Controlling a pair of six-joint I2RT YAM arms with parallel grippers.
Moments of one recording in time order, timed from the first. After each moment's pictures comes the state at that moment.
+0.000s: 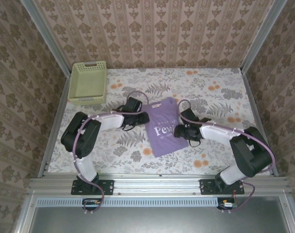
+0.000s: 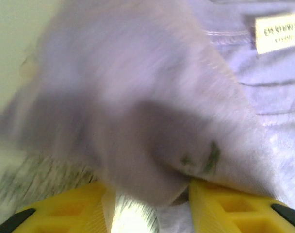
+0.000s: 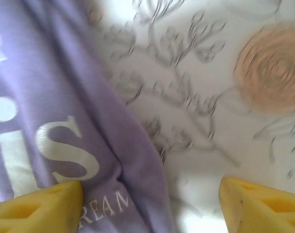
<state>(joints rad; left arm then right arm) -0.60 1.85 1.04 -0.12 0.15 -0.67 0.51 1.50 0.73 -0.43 0.06 0.70</state>
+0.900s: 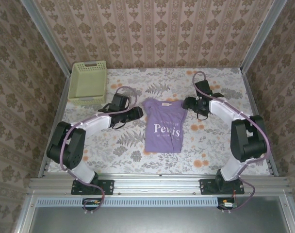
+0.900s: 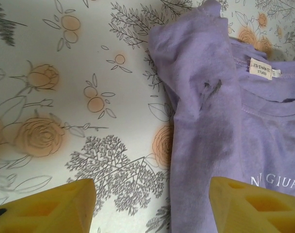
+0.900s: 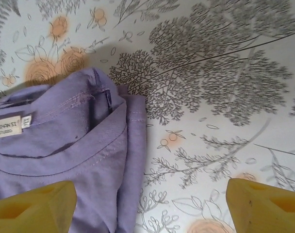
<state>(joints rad) -0.49 1.63 0.91 -0.14 0.24 -0.64 0.18 1.71 1.16 -0.54 -0.03 0.53</state>
